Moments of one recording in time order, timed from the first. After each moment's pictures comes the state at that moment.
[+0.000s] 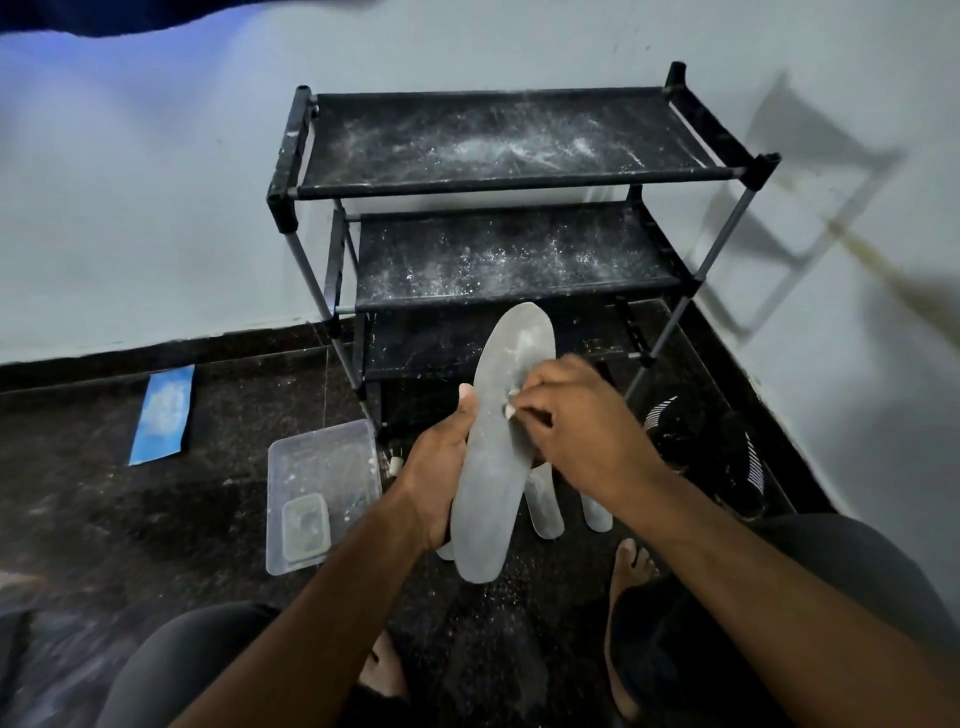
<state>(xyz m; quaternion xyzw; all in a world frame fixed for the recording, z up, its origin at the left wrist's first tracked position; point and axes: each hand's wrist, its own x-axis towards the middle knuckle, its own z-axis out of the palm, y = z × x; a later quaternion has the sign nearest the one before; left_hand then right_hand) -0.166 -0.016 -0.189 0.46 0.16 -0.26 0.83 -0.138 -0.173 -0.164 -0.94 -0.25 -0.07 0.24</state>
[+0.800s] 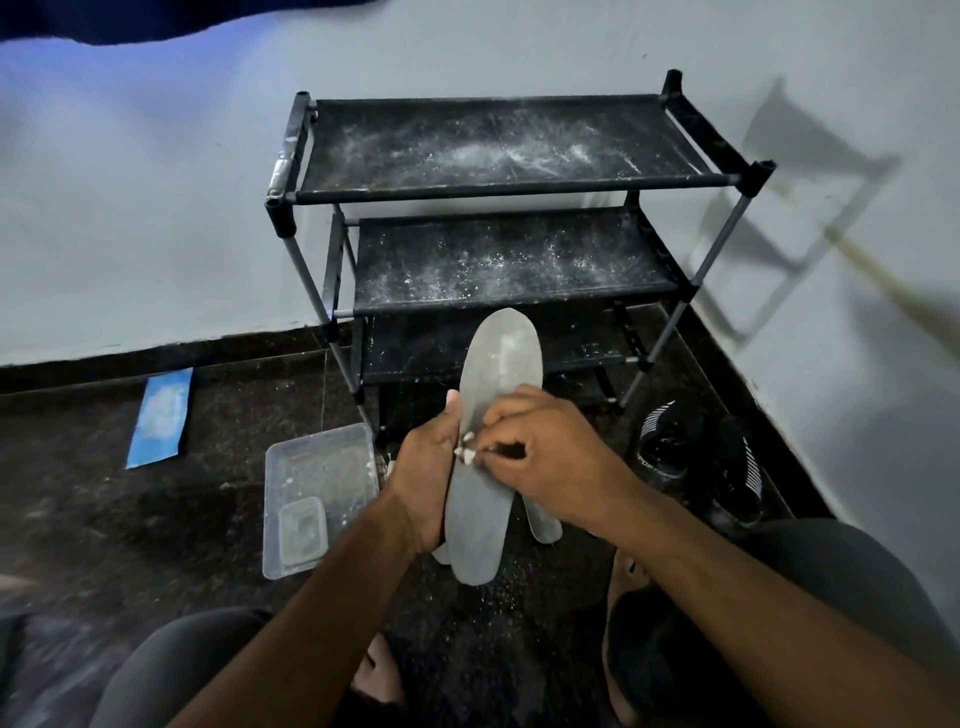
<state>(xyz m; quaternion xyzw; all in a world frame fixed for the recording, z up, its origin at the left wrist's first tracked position) -0.164 -0.013 -0.189 0.44 0.18 -0.26 0.84 -0.147 -0.160 -0.168 -0.89 -0.31 0.00 0.34</state>
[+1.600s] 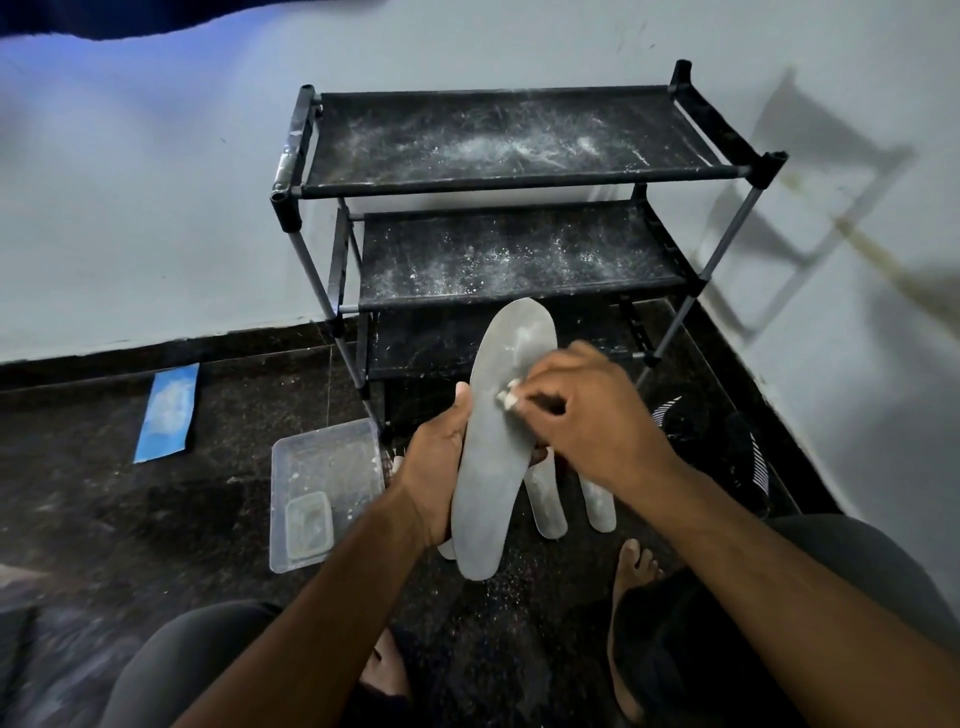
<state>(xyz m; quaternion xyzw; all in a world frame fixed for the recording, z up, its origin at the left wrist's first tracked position) -0.161 -0.015 -0.193 0.46 0.17 -0.23 0.84 -0.135 -0.177 -0.156 -0.92 -0.23 -0.08 0.30</state>
